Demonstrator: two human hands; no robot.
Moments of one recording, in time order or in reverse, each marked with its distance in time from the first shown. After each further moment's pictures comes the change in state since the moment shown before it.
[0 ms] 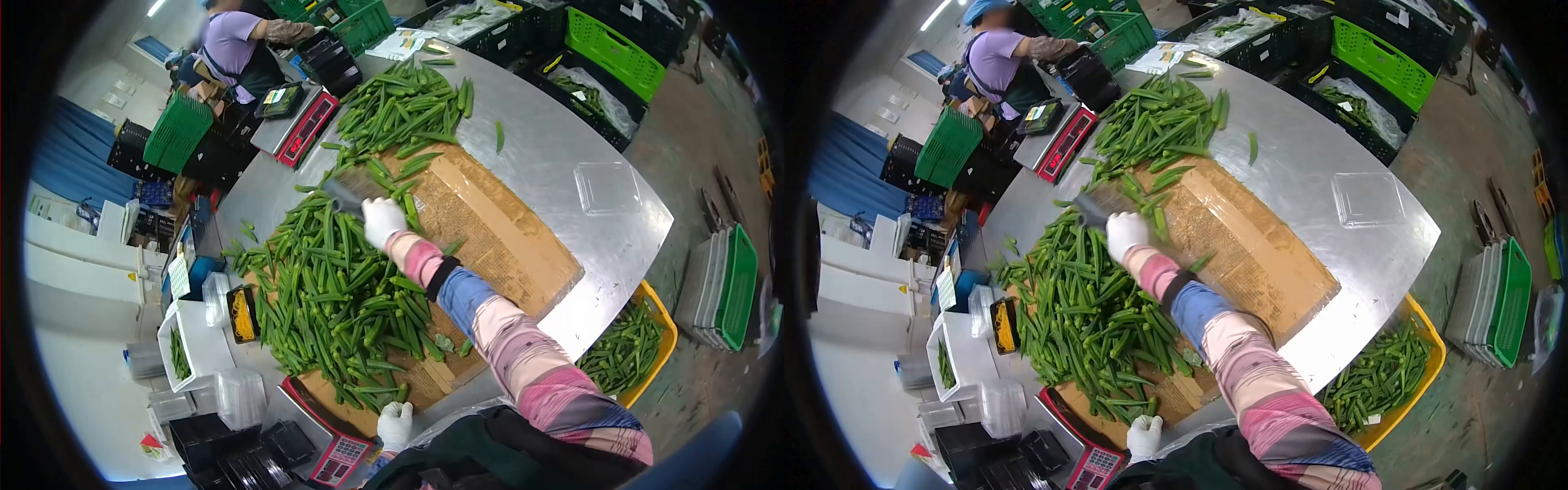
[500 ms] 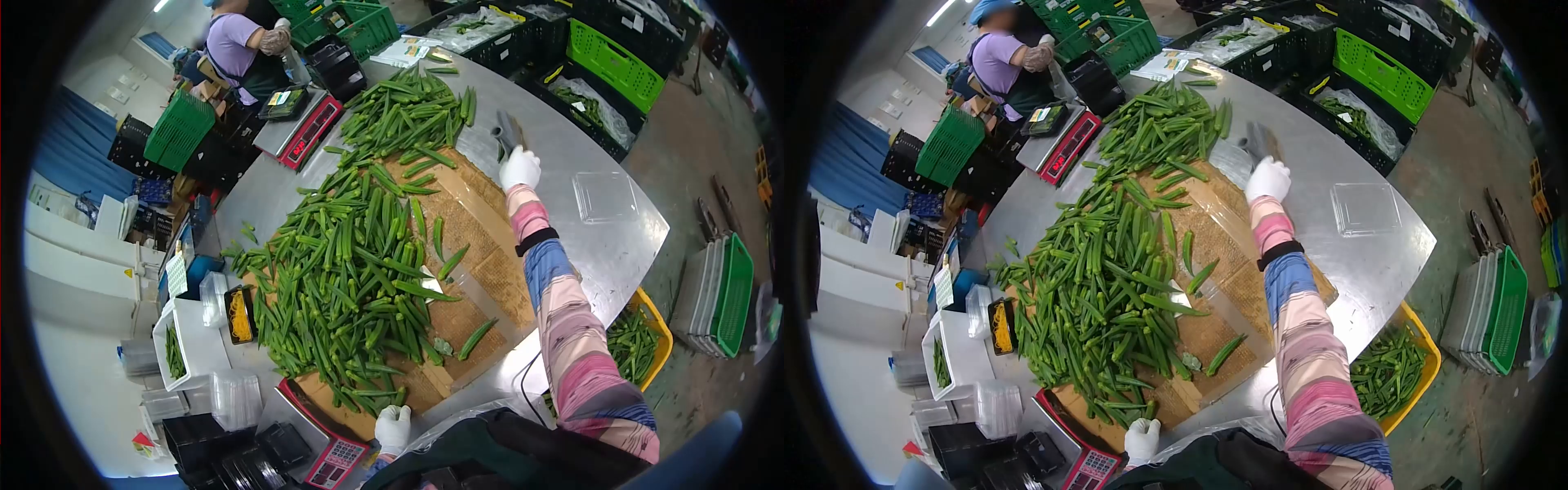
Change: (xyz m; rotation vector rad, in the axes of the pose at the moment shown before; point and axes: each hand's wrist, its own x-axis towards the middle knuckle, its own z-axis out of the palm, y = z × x) left_hand 0.000 0.000 0.000 -0.022 0.040 0.039; right_hand 0.014 0.228 -0.106 -0.391 0.629 0.446
